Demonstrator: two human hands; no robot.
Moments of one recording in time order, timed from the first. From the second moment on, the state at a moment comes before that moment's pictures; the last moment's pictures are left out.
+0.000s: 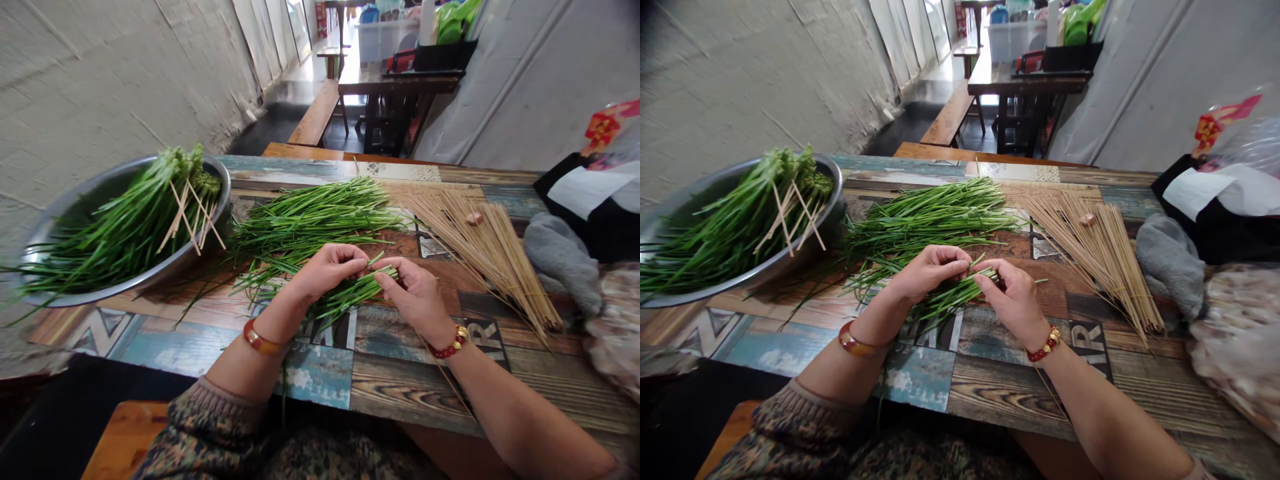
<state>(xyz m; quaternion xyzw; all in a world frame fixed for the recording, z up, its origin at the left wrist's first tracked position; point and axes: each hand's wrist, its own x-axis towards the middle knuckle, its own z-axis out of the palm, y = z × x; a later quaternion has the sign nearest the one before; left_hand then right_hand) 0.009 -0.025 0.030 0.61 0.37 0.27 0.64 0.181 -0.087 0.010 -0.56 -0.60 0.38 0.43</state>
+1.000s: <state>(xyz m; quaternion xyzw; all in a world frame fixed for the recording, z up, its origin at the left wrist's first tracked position) 0.010 -0.027 0.032 0.66 0.39 0.28 0.57 0.179 -0.087 0.004 -0.57 -0.62 0.35 0.41</state>
